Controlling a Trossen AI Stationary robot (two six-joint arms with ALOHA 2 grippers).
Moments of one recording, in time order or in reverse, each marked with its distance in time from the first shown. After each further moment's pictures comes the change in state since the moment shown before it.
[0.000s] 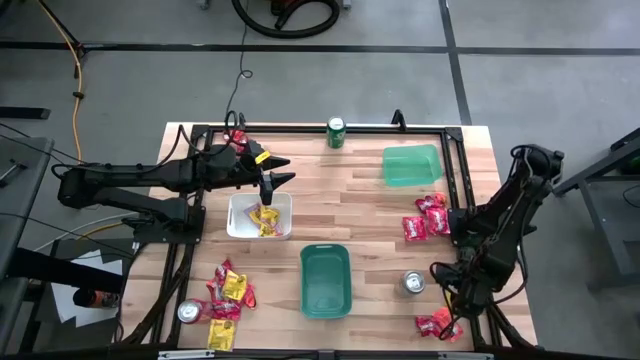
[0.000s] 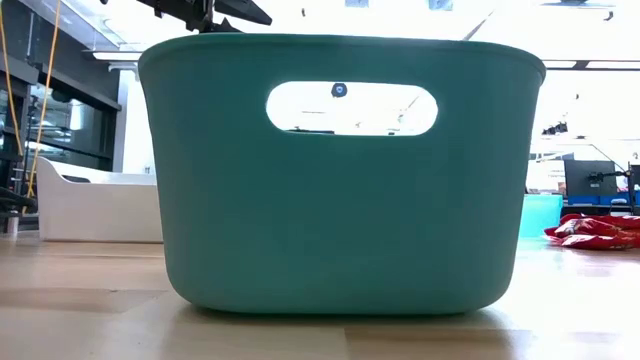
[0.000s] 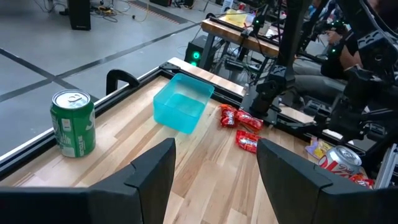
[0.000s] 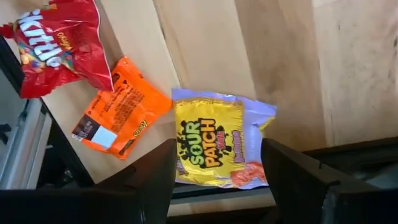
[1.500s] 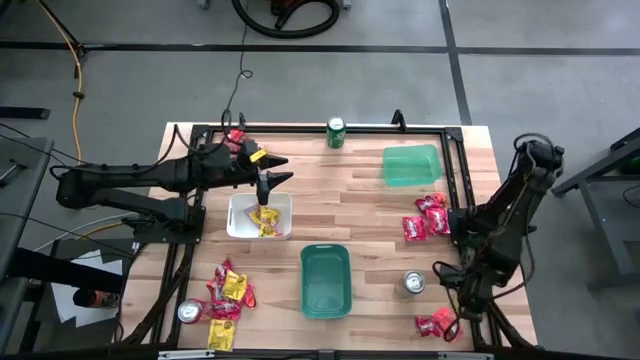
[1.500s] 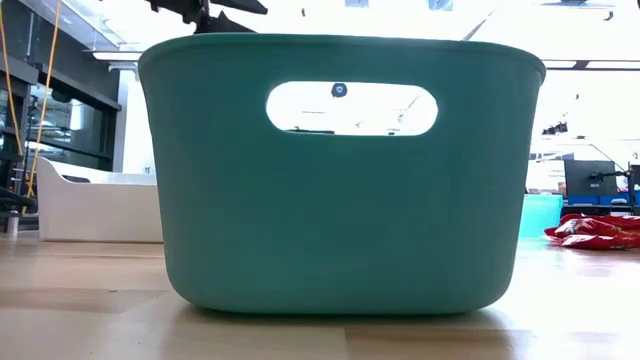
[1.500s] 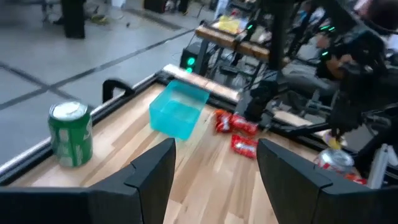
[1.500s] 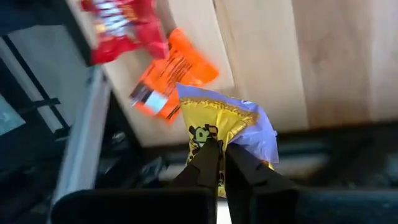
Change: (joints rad) left arm 0.000 -0.036 0.002 0.000 0.024 0.028; right arm -0.024 -0.082 0.075 -0.044 -0.113 -0.002
